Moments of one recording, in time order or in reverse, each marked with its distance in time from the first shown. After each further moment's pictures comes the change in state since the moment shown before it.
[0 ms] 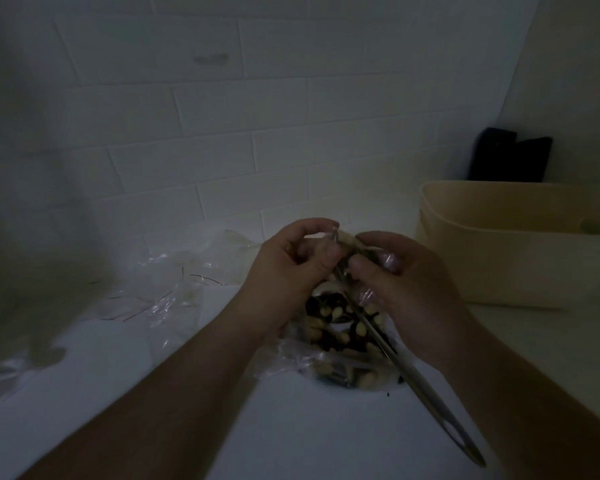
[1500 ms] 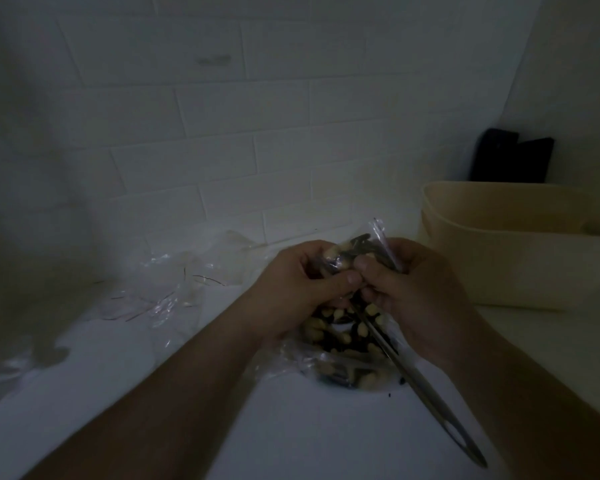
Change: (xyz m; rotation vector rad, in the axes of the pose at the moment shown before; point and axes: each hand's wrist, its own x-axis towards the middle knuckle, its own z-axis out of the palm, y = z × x) left_hand -0.001 -0.007 -0.004 0.070 -0.143 -0.146; right_hand 0.003 0.004 -0.005 0.171 -0.039 0.054
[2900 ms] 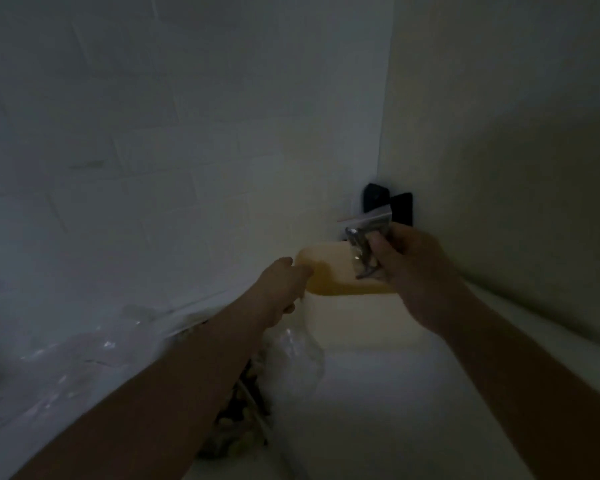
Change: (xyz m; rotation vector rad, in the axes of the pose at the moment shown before) left_hand 0.140 0.047 0.129 0.324 0.173 -0.428; right_hand 0.020 -0.132 -0.149 -0.320 0.230 -0.202
